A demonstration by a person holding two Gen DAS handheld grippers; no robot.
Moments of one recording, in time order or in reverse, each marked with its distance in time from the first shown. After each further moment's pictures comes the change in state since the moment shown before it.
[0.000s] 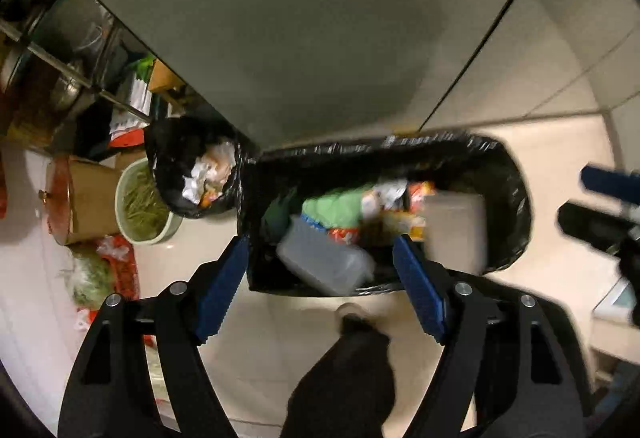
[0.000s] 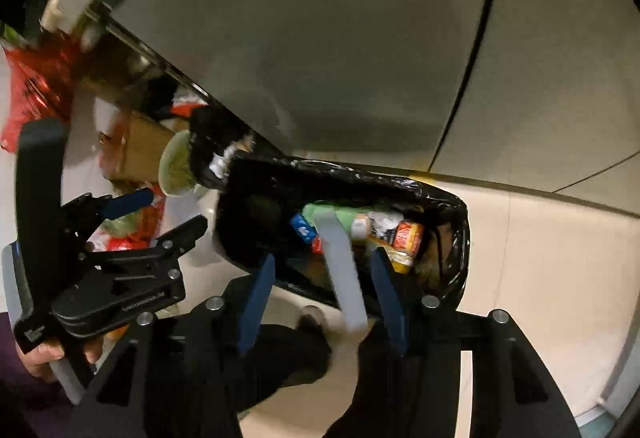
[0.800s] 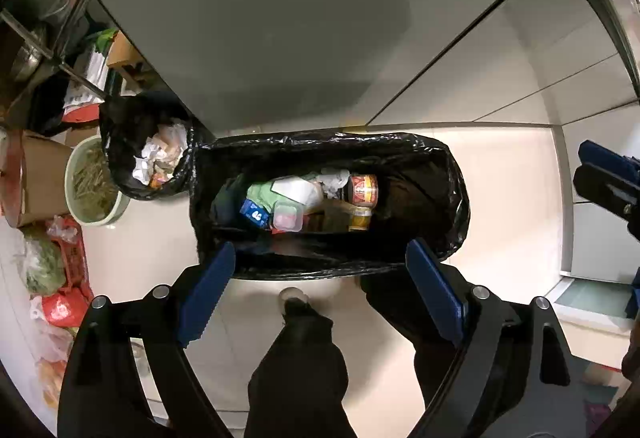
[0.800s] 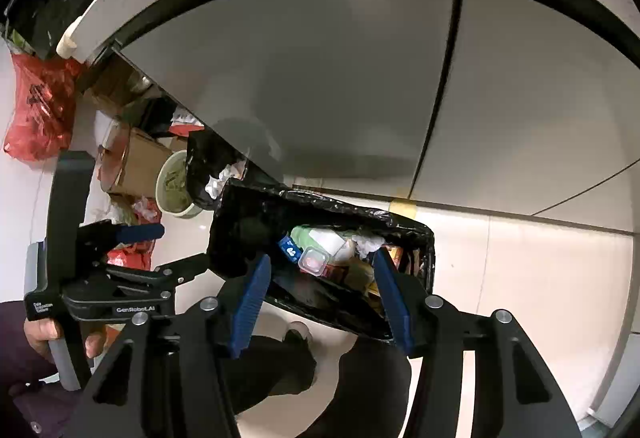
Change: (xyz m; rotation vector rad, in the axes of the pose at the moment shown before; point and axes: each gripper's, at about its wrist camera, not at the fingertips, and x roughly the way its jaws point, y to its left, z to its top) left arm -0.030 0.017 0.007 -0.073 0.040 -0.240; right arm -0.062 -0.010 0.009 -0.005 -0.093 -0.030
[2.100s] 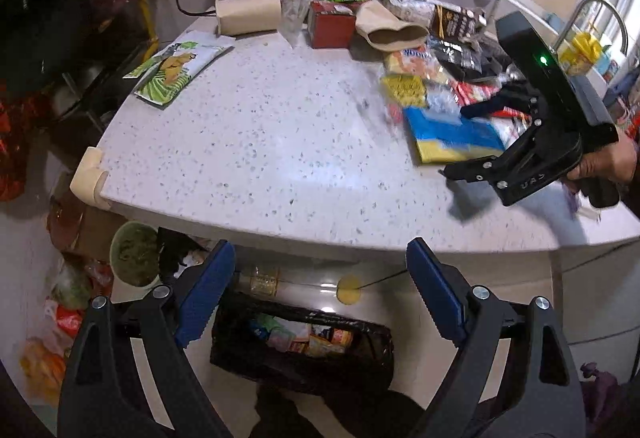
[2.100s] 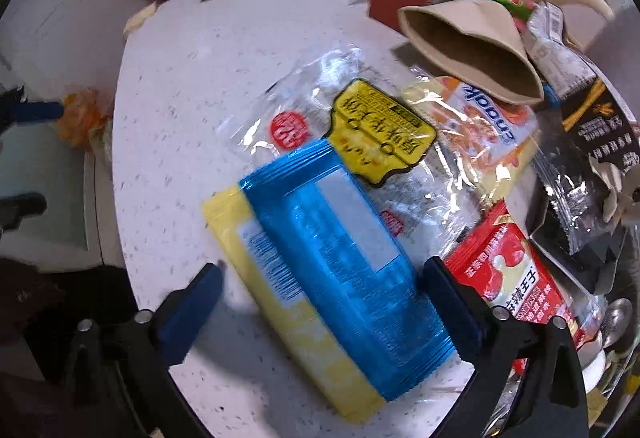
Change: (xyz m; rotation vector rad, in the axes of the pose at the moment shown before) left arm -0.214 -0.082 0.136 -0.220 -0.442 0.126; right arm -0.065 -0.012 0.291 -0.904 0.075 0.049
